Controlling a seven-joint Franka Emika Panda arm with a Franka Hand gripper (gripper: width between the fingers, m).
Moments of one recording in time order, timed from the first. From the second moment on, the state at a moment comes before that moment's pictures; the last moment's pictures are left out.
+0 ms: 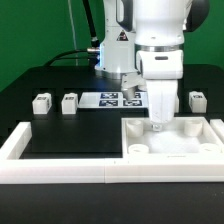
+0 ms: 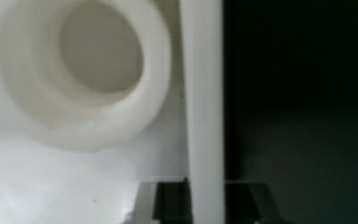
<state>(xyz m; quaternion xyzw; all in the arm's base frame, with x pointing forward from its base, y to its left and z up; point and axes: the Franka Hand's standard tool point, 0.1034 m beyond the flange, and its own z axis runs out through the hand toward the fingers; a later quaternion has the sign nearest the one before) 0.494 0.049 0.008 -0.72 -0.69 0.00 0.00</state>
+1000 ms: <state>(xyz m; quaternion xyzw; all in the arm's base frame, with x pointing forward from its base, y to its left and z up) 0.494 0.053 0.007 -0.72 -0.69 0.02 0.01</state>
